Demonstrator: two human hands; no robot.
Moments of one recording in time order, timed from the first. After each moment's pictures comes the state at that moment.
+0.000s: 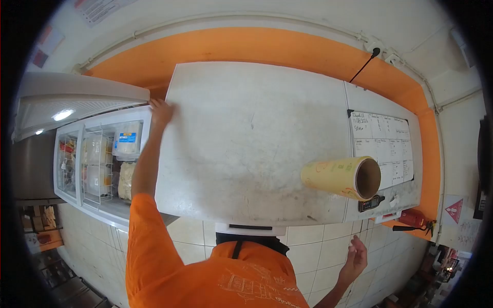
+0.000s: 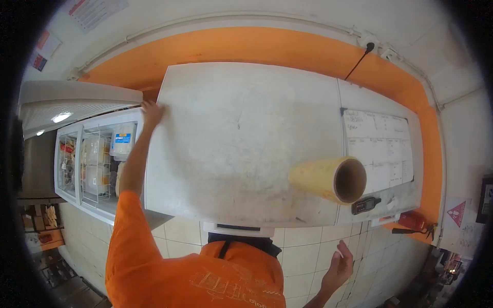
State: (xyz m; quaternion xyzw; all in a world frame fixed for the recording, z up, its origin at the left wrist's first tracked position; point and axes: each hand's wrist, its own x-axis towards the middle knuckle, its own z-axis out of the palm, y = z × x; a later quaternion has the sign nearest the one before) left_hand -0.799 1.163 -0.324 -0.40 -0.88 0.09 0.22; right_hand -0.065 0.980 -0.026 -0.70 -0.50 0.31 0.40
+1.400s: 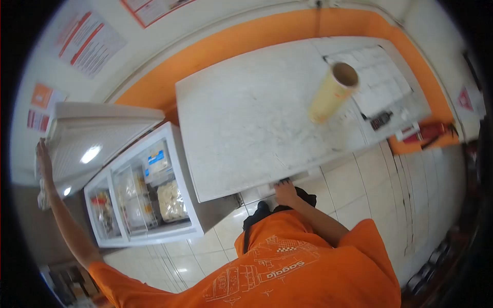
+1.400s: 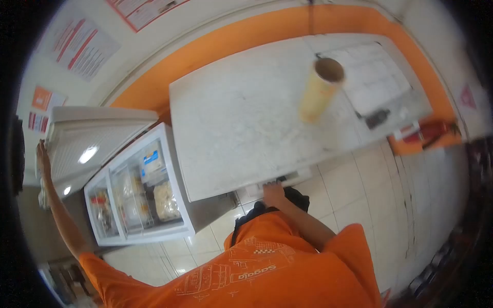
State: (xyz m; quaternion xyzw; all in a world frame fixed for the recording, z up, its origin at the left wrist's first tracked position) left_hand -1.150 0.882 0.266 -0.53 -0.80 -0.07 0.26; right_hand -0.287 0.871 -0.267 -0.45 -0.84 0.26 -0.13
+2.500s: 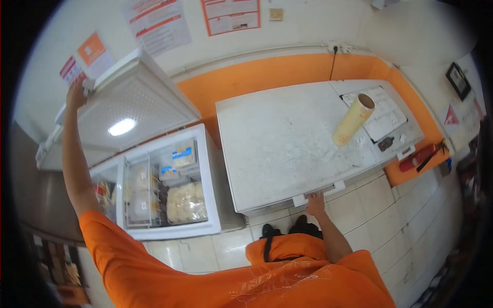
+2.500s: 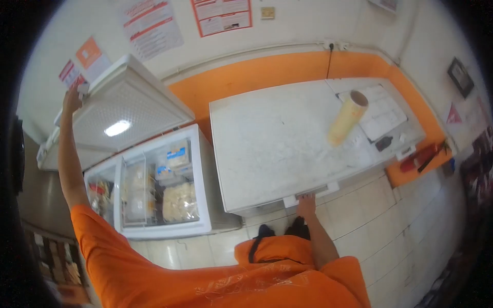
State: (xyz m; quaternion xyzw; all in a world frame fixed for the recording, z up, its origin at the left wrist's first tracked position) left_hand -1.155 0.883 0.288 -0.58 -0.75 -0.03 0.32; right_hand -0.258 0.814 -0.282 -0.55 -0.83 0.05 -0.07
